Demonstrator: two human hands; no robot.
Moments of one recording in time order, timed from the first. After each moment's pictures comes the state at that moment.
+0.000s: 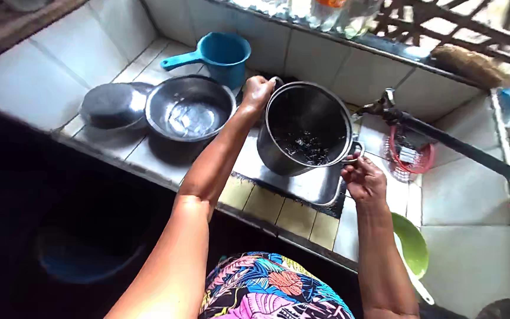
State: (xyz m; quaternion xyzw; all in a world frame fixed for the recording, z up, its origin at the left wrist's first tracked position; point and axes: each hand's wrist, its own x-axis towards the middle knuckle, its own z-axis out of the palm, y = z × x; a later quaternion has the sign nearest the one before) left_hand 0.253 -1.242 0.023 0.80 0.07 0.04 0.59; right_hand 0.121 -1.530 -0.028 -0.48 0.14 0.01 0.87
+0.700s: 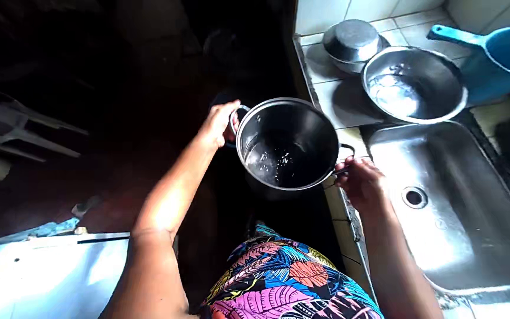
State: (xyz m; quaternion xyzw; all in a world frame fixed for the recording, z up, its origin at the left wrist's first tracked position) left_hand -0.238 -1.070 0.004 0.52 0.53 0.30 0.60; right_hand 0.005 -1.299 -0.041 -0.51 -0.16 0.51 0.67
